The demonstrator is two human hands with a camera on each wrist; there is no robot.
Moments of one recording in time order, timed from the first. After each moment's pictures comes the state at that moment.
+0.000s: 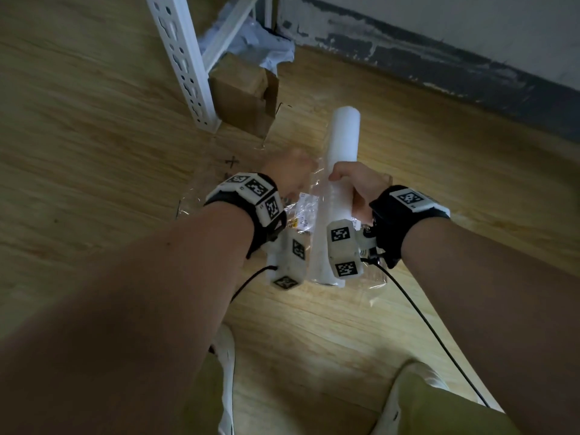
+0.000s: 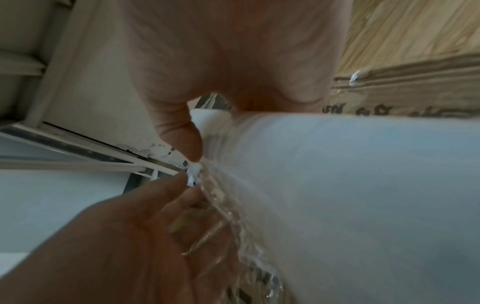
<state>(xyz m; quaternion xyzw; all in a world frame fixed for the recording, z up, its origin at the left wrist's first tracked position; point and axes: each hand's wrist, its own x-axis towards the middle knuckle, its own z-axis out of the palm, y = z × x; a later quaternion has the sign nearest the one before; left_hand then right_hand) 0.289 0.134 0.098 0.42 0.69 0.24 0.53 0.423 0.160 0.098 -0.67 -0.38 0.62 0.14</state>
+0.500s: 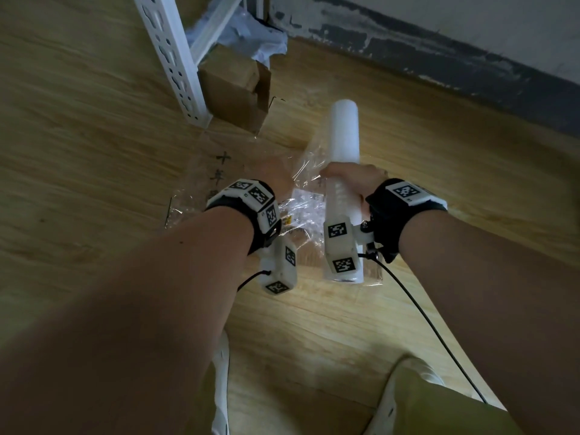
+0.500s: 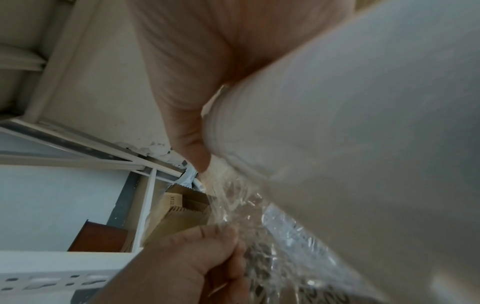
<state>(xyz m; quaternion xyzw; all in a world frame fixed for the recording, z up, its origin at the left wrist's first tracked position) 0.286 0.142 0.061 0.53 0.76 0.05 0.37 0.433 0.164 0.098 -0.72 -0.41 0.55 0.10</state>
